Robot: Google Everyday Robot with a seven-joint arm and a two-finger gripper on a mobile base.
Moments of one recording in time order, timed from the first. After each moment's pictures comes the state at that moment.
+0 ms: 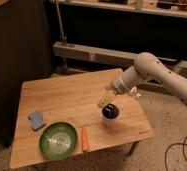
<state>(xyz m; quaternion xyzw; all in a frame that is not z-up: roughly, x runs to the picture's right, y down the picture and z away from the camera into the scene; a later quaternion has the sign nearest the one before) 0.058 0.032 0.702 -0.37 -0.26 0.30 0.84</state>
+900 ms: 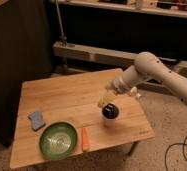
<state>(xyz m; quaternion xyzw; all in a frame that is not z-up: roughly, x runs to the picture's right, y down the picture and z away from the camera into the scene) 0.046 0.034 0.699 -0.39 -0.25 0.26 0.85</state>
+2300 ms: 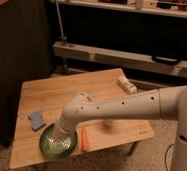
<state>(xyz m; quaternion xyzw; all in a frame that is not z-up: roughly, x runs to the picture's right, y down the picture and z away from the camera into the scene) -0.181 0.230 0.706 -0.30 -0.29 -0.09 0.90</state>
